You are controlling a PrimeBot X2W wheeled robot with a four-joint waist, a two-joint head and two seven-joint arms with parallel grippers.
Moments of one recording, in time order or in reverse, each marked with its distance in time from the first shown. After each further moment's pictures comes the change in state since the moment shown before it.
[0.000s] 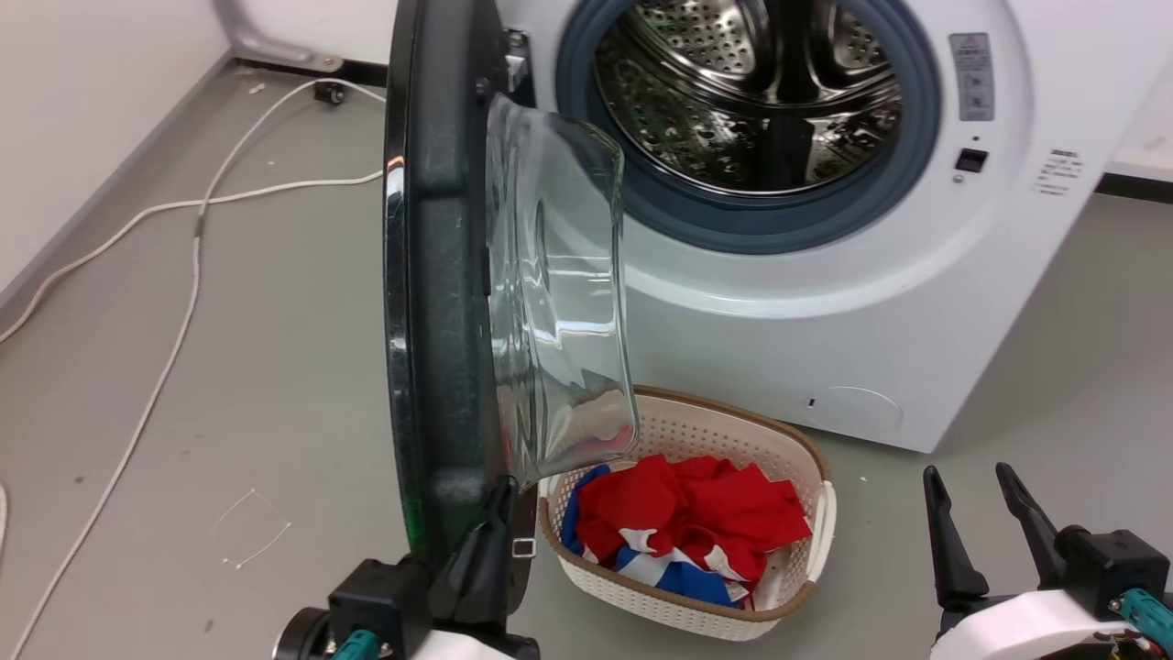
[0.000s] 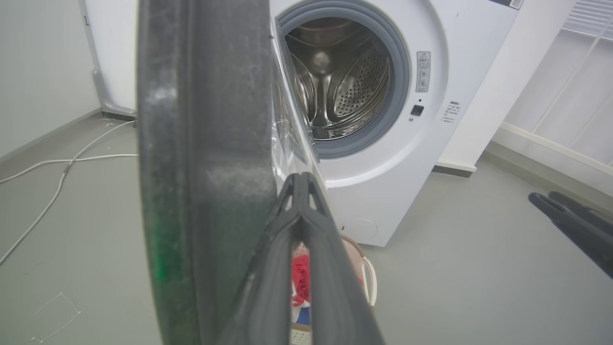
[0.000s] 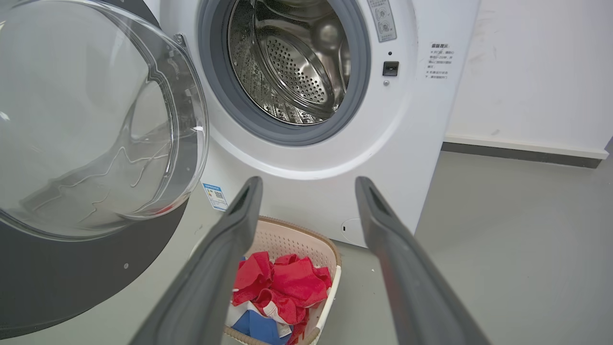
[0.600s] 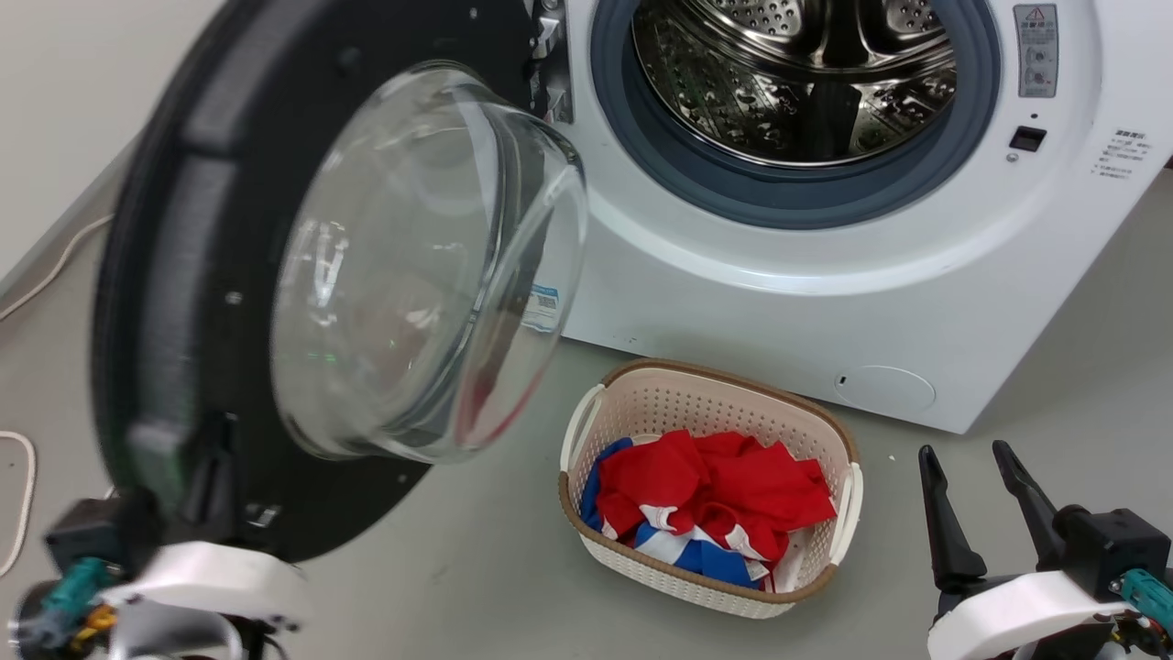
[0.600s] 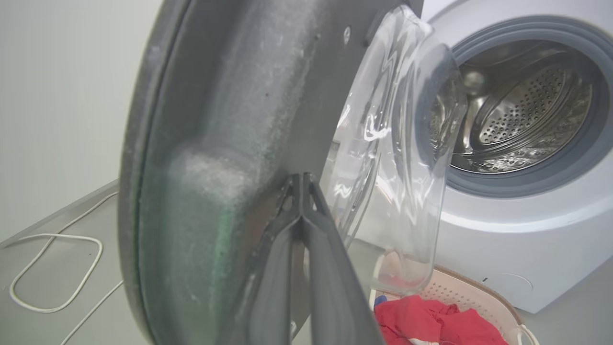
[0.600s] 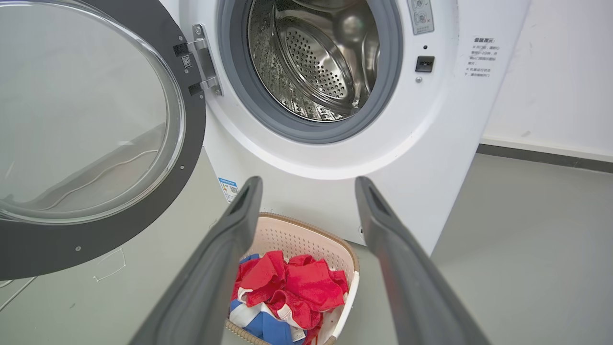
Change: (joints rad) left arm -0.056 0.157 0.335 0.153 -0.154 -0.016 -0.083; right arm -0.019 0.000 0.009 -0.042 -0.008 0.000 0.031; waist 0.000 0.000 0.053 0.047
